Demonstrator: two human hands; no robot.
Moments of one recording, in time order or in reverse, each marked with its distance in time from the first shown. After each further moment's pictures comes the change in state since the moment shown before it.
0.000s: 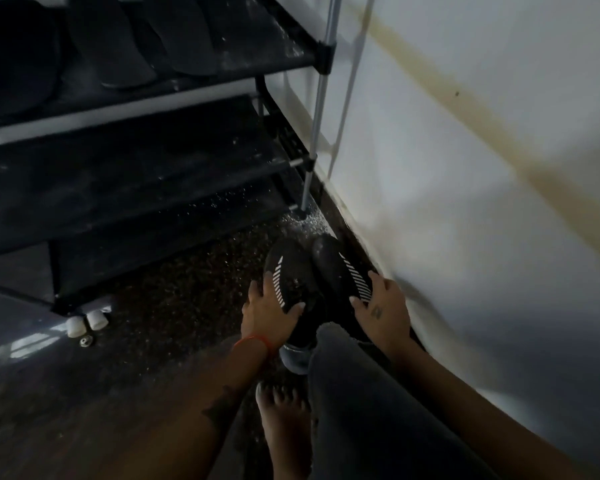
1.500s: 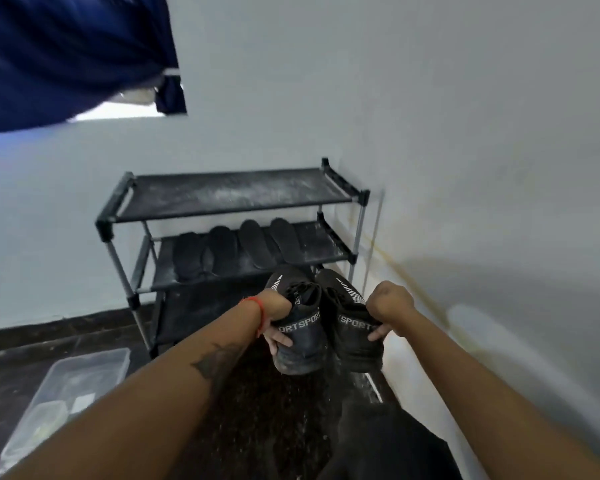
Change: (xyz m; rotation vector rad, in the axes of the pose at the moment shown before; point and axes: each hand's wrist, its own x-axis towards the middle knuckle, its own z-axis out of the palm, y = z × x) left_hand -0.190 0.116 -0.268 -0.424 -0.176 -0.154; right_hand -0.120 -0.214 -0.264 0.232 -0.143 -0.051
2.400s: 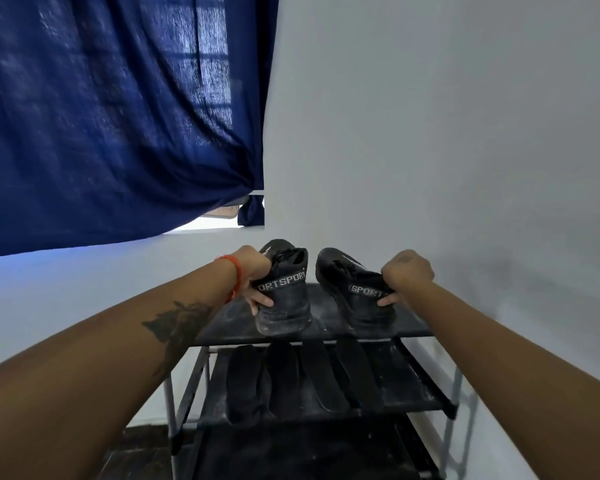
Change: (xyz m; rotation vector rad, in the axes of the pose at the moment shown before) left_hand -0.043 0.135 -0.242 -0.156 0.525 0.245; right_hand 0.074 -0.262 -0.041 0.330 0.245 -0.333
